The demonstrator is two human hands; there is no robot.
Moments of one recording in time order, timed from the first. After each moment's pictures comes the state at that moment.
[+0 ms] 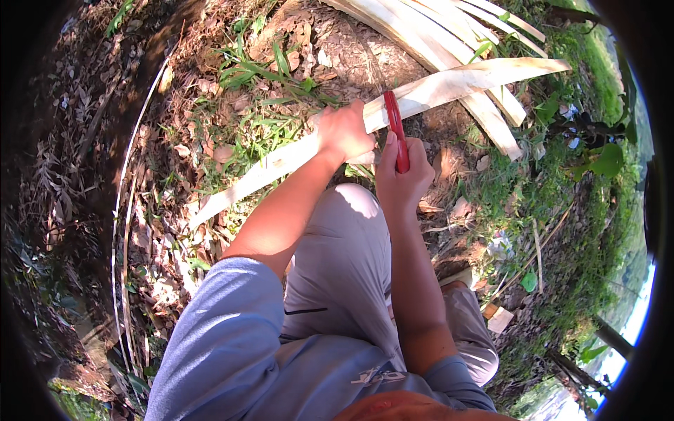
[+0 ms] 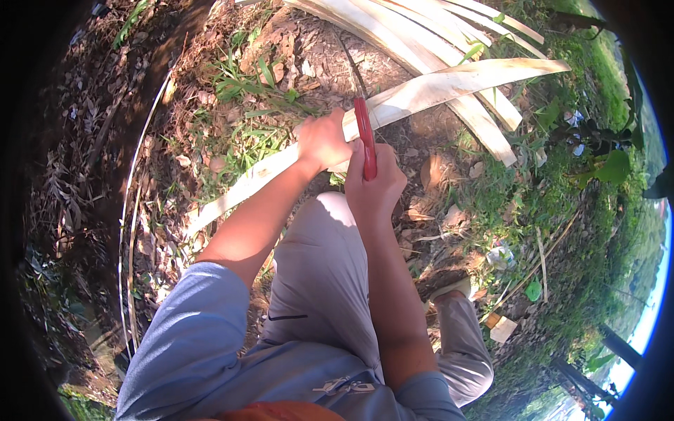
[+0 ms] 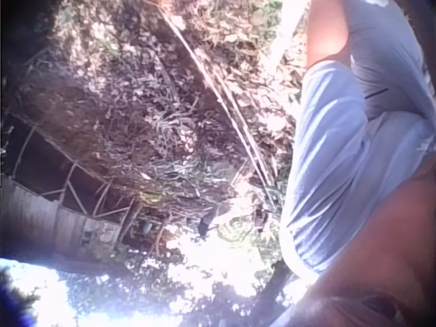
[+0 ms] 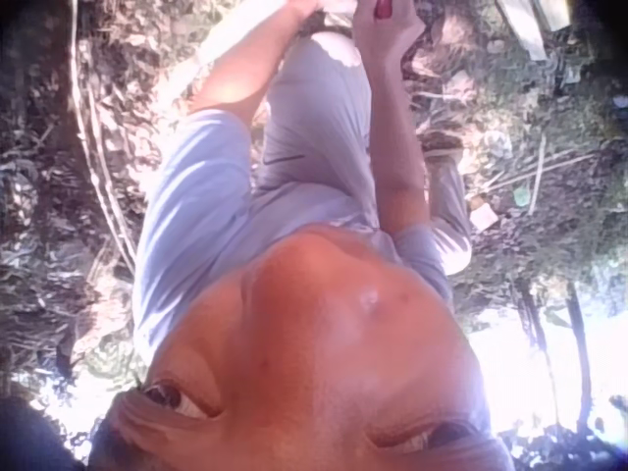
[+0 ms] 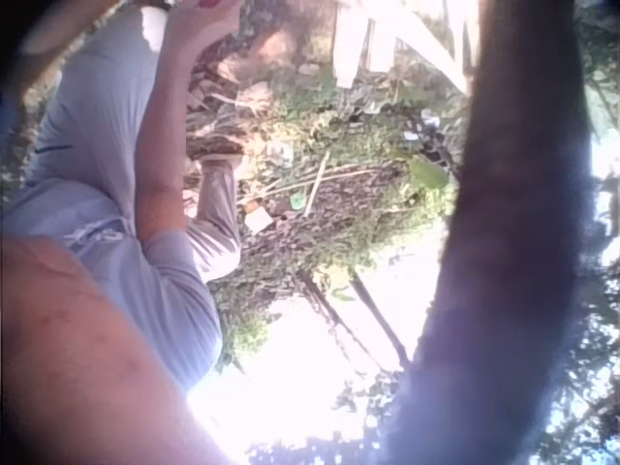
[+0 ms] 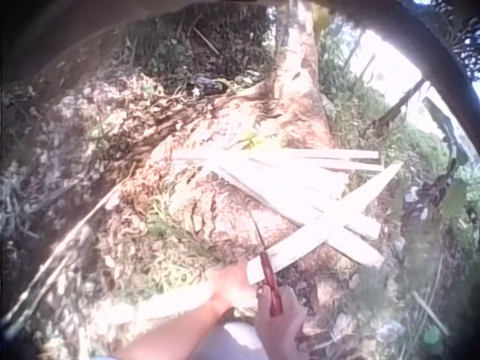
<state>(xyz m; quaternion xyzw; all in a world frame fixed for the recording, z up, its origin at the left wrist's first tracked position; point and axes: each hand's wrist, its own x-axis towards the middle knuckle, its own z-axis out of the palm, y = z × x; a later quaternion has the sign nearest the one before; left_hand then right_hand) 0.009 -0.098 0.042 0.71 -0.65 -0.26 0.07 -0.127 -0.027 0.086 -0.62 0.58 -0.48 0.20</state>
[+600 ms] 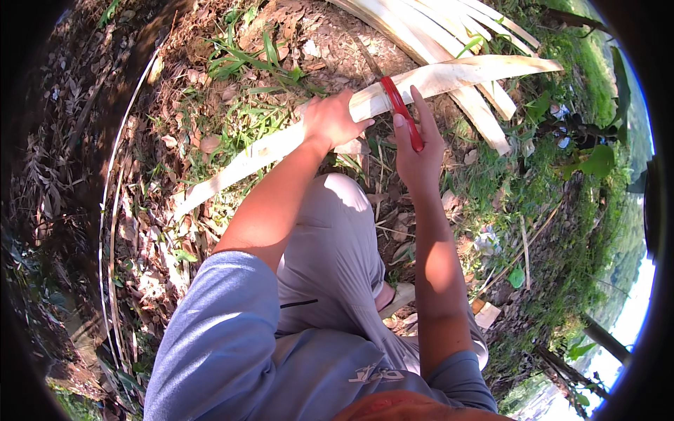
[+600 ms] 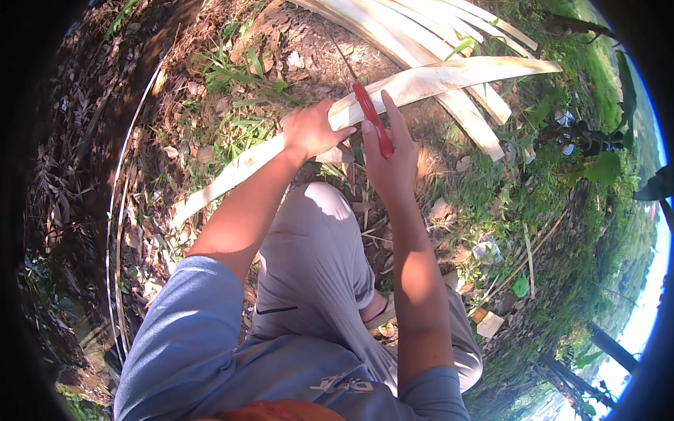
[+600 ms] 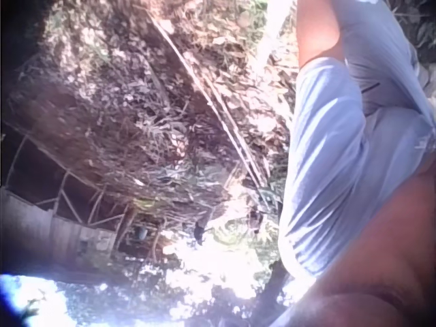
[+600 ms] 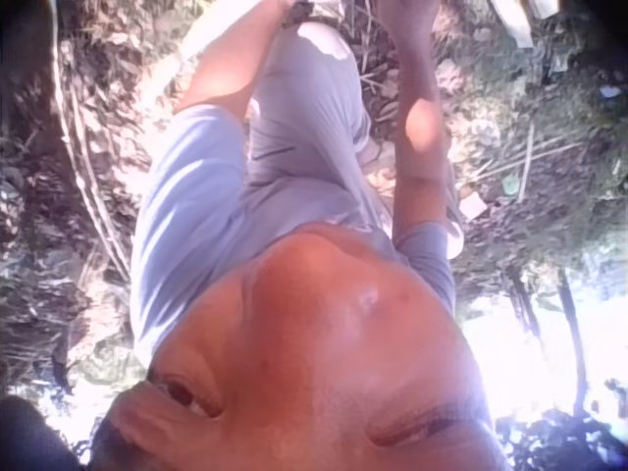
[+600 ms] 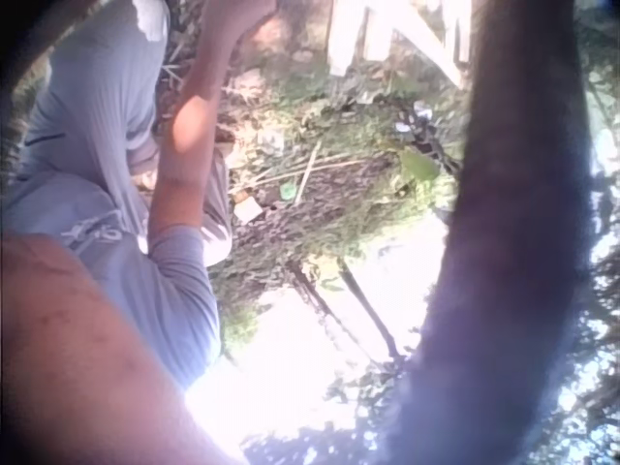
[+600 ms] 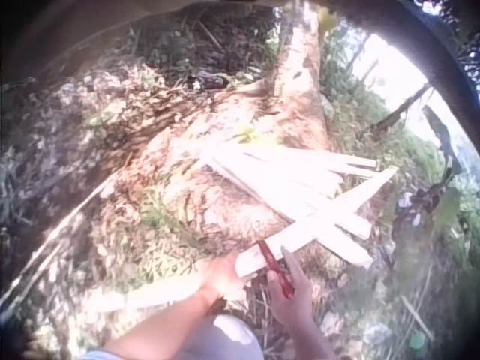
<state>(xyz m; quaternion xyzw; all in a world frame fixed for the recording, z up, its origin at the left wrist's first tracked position) 0.006 -0.091 0.049 0.71 -0.65 -0.25 0.11 -0.183 -0.061 0.100 -0.64 0.55 -0.40 0.36</state>
